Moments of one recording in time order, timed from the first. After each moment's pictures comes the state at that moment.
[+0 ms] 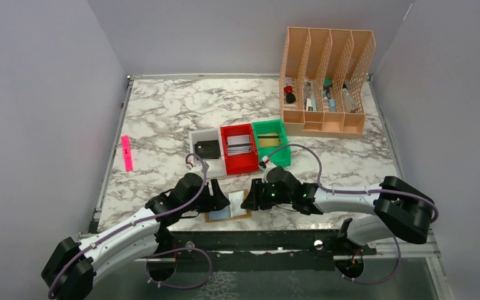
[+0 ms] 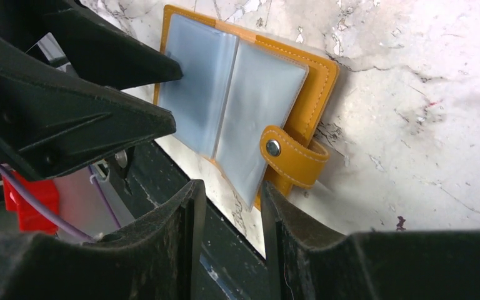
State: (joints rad) left arm -0.77 0.74 0.25 -0.22 0.08 -0.83; right arm 1.04 1.37 0.50 0.24 -0.15 0.87
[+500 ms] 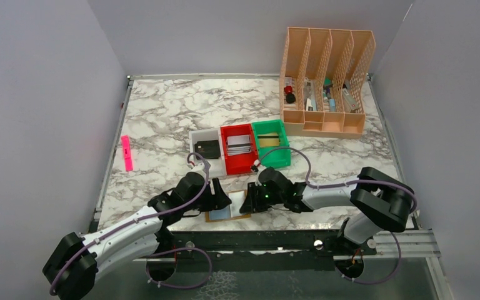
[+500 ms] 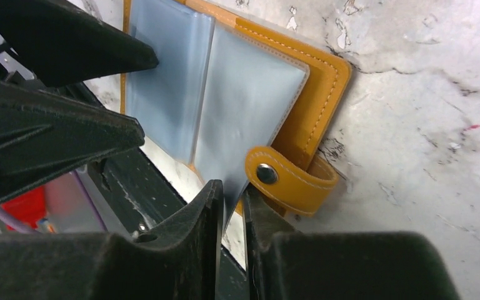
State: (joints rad) left arm -0.77 0.79 0.25 -0.17 0.08 -0.83; right arm 1.04 1.54 0.54 0.29 -0.22 0.85
